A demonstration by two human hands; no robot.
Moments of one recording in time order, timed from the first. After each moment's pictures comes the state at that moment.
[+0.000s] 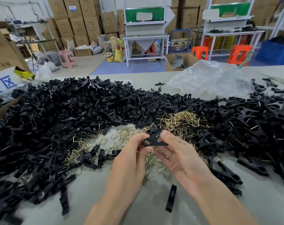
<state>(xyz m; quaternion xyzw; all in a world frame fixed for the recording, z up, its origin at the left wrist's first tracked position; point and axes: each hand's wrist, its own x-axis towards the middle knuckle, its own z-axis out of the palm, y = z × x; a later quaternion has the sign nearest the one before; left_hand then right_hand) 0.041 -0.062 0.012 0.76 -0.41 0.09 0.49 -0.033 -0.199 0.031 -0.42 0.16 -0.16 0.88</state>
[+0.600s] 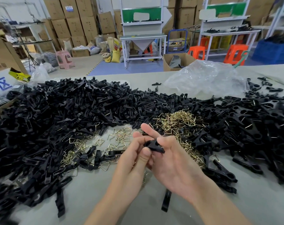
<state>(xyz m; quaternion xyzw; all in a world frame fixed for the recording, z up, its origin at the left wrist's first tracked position) 0.029 -0.069 0.016 0.63 -0.40 -0.12 0.66 -0.037 -0.192 0.029 -0.38 -0.02 -0.03 0.92</state>
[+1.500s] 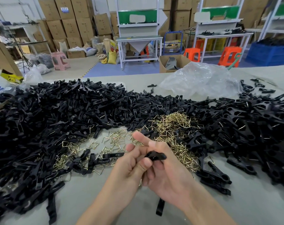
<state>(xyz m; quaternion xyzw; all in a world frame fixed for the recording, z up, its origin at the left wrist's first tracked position) 0.023 -0.067 0.034 0.60 -0.41 -0.23 0.65 -0.040 -0.180 0.029 -0.43 0.00 -0.04 0.90</state>
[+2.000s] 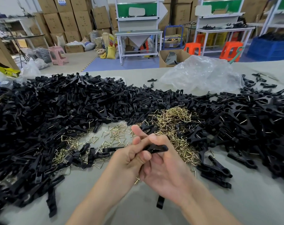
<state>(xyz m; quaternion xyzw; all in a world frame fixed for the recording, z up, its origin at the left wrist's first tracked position) 0.029 -0.063 0.037 0.64 -0.39 -0.25 0.61 -0.037 -0.177 0.023 -0.34 0.02 -0.02 0.94</state>
